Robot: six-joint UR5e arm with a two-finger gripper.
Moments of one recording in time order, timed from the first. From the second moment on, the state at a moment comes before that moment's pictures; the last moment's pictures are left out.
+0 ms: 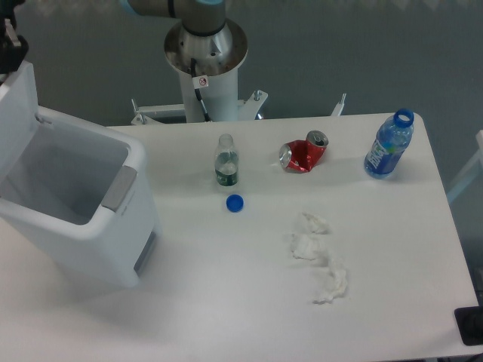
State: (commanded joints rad) arm 1.90 -1.52 -1.50 -1.12 1.44 0.62
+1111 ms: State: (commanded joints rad) arm 1.99 -1.61 -1.51 -1.12 1.44 0.57
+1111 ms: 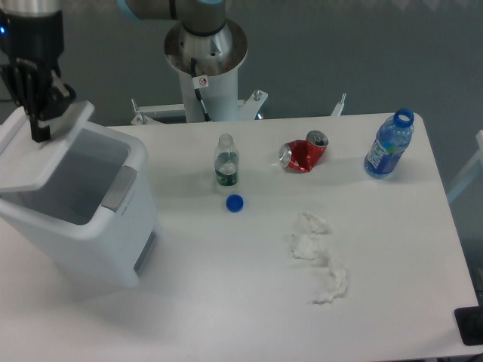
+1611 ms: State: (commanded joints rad) arm 2.03 -1.61 -1.55 -1.12 1.43 0.58
